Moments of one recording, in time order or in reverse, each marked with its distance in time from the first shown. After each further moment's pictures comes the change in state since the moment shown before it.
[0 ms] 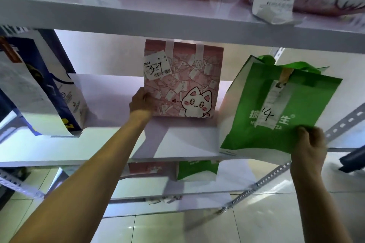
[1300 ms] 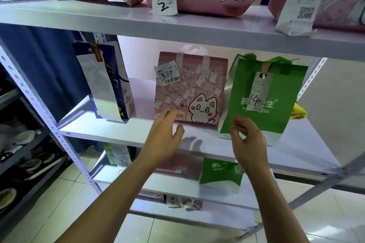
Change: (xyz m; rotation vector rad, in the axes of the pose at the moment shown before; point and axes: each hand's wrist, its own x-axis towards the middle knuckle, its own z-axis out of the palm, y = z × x) left_hand -0.165 0.012 -0.078 0.233 -0.038 0.381; right_hand -0.126 -0.055 0.097 -0.197 -0.600 -0.312
